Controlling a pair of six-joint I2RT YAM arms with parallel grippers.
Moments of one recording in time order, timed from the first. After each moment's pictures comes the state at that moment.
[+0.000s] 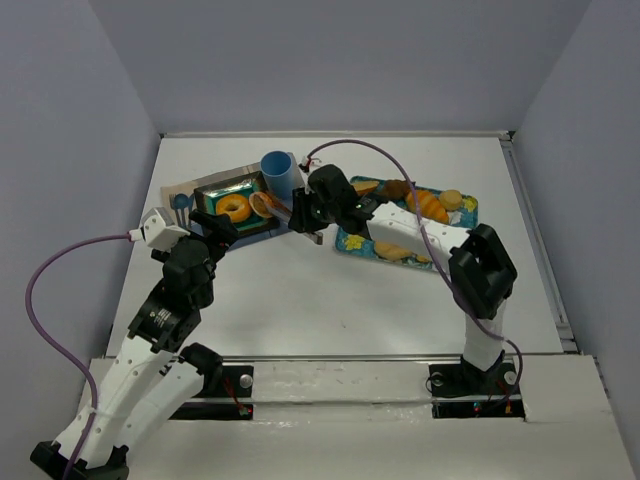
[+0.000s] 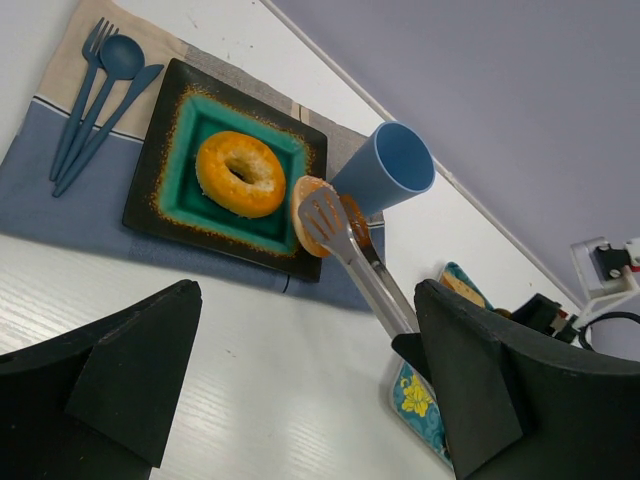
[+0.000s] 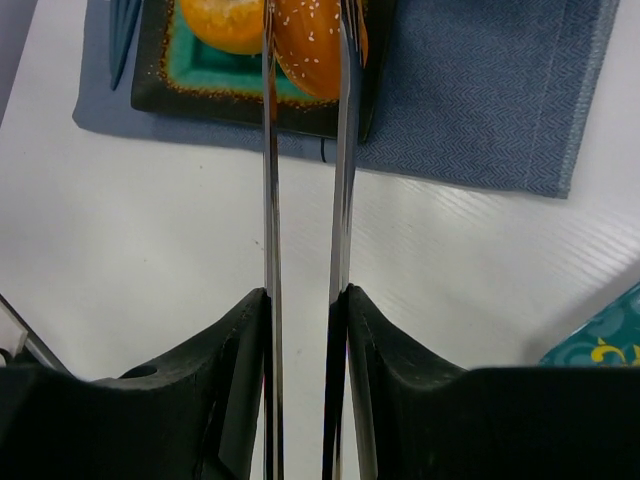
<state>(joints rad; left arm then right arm) -0.49 0.57 0.70 -0.40 -0.69 -0.83 0.81 1.90 1.53 -0.24 -0.08 0.47</state>
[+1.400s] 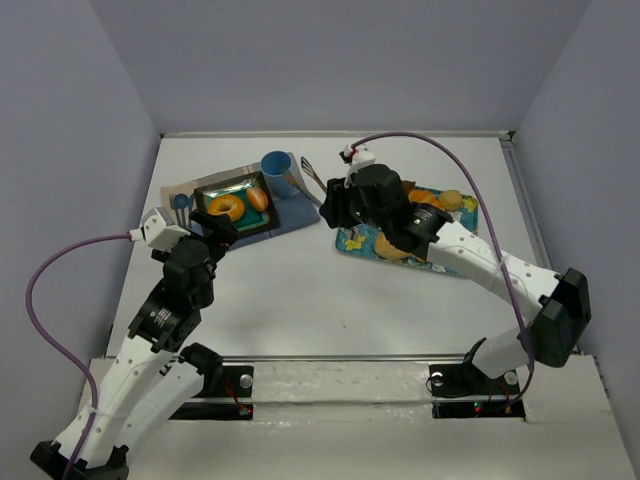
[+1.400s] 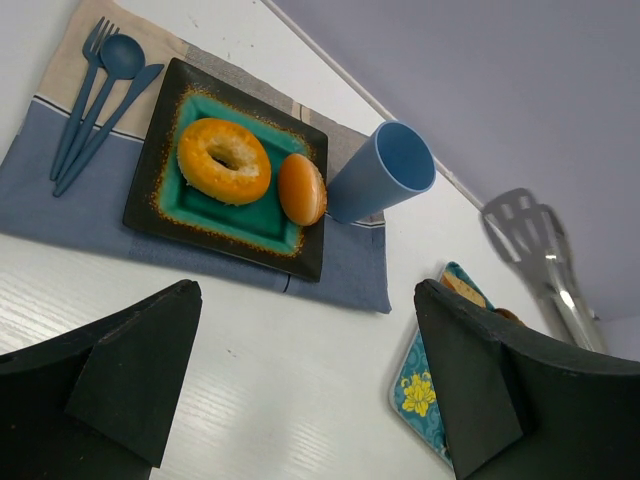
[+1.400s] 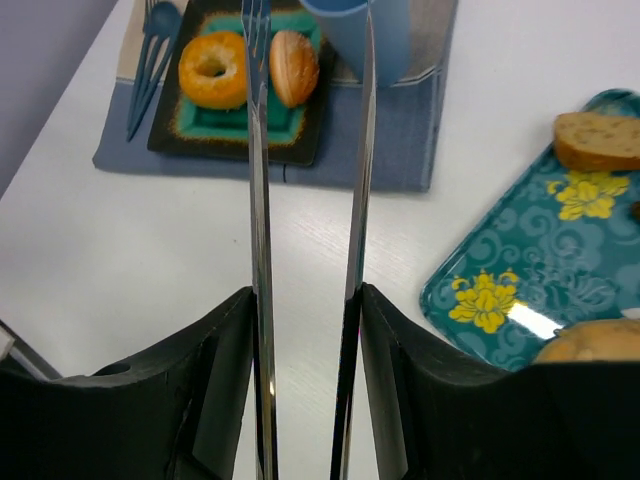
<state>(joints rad) -0.49 0.58 0.70 -0.40 -0.69 -0.83 0.83 1.50 1.35 -0.30 0.15 0.37</state>
